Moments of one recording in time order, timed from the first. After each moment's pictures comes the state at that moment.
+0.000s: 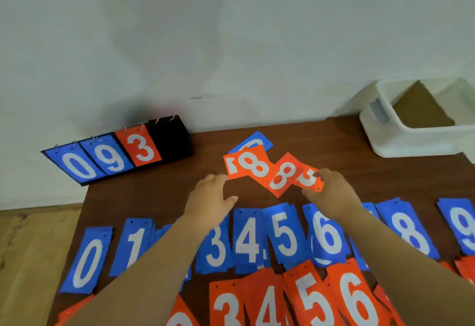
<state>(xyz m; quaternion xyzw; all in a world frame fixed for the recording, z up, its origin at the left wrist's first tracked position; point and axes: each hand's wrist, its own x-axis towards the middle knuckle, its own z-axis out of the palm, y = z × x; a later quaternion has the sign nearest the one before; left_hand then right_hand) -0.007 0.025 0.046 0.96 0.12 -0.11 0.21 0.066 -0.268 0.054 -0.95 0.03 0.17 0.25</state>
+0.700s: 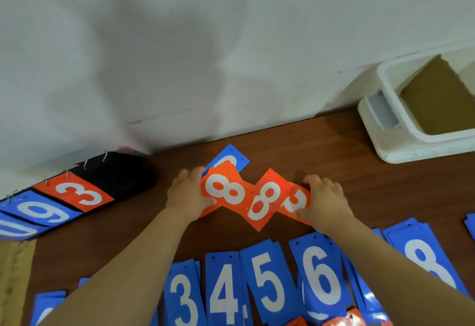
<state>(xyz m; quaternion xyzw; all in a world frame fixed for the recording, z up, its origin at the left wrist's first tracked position) 0.144 0.020 -0.024 0.95 0.18 -0.22 0.11 0.159 -0.299 -0.026 -0.95 0.02 0.27 0.17</state>
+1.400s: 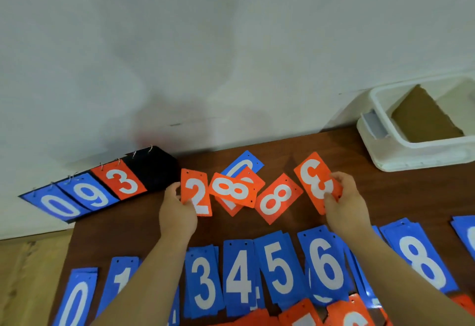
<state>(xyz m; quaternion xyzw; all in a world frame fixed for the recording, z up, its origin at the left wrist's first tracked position) 0.043 0.046 0.032 0.82 0.40 0.02 0.39 0.103 -0.304 0.034 -0.88 0.14 0.09 0.44</state>
